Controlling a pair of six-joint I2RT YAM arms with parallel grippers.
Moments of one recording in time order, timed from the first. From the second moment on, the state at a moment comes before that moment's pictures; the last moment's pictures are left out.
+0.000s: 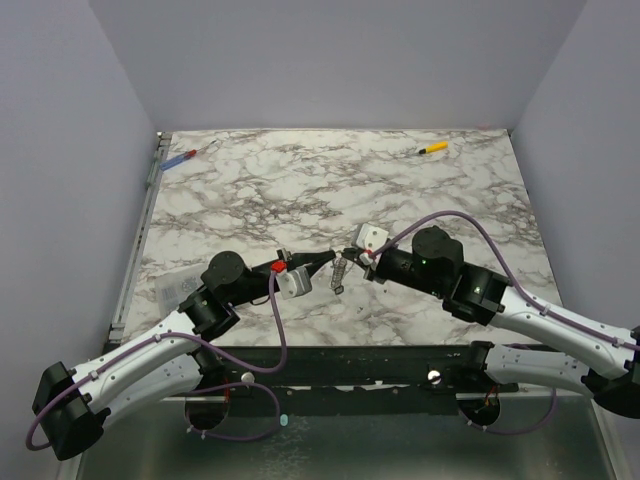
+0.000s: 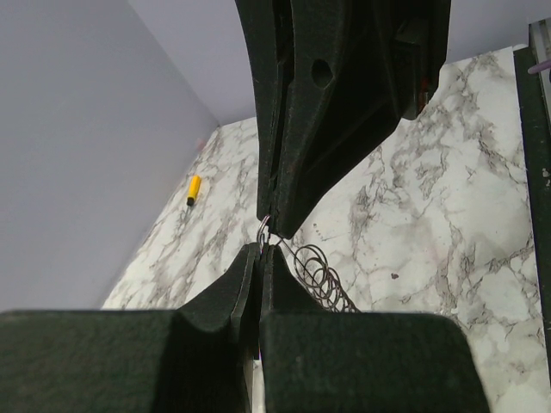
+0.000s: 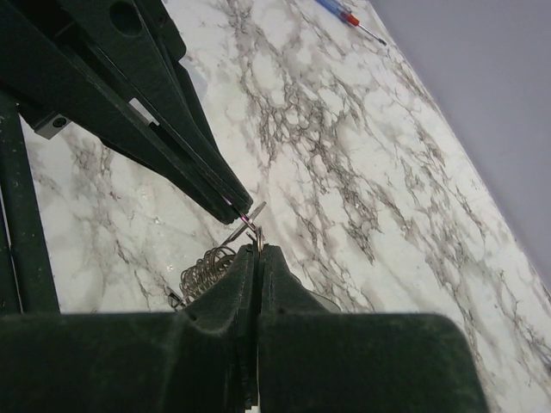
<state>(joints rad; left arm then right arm) -0.85 0.78 0.51 0.39 0.42 0.46 1.03 0.97 0.88 -0.13 -0.03 -0.41</state>
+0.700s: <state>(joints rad) -0.85 0.78 0.51 0.39 0.42 0.46 1.03 0.99 0.90 -0.15 -0.01 -0.39</state>
